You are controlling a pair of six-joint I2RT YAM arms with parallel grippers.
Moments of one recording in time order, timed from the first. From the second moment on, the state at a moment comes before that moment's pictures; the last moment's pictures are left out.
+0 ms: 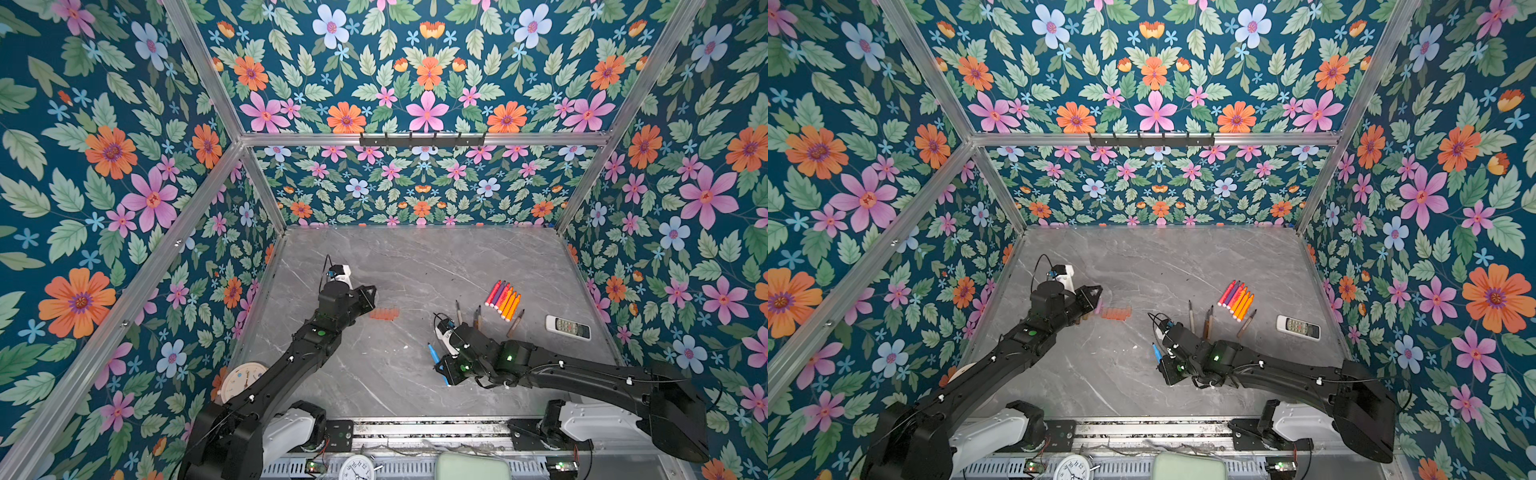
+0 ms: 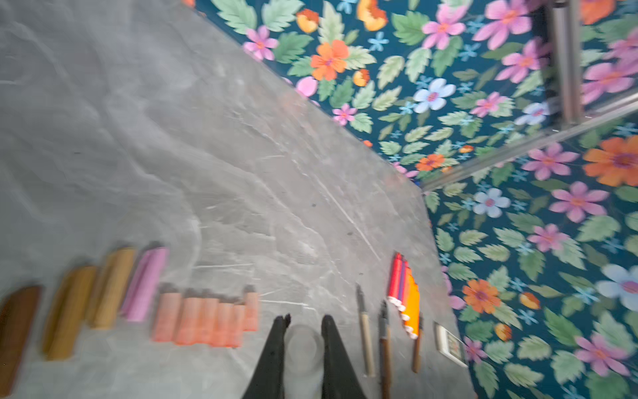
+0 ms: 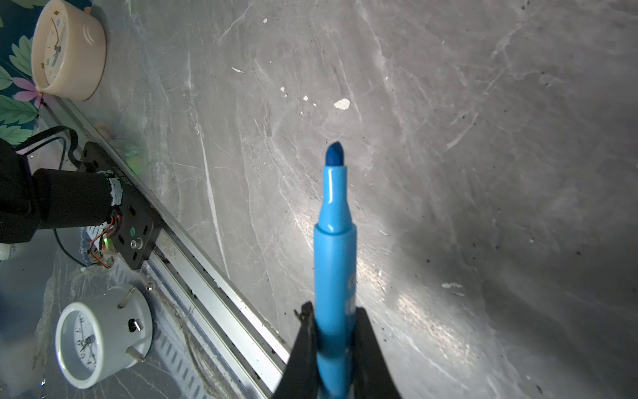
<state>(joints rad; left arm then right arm) -0.37 1.09 0.59 0.05 0.10 -0.75 1.04 1.22 0.69 -0.39 -0.09 0.61</state>
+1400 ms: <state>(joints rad) -0.39 1.35 0.49 -0.12 0.21 -0.61 0.89 0.98 0.61 -0.62 0.05 0.64</state>
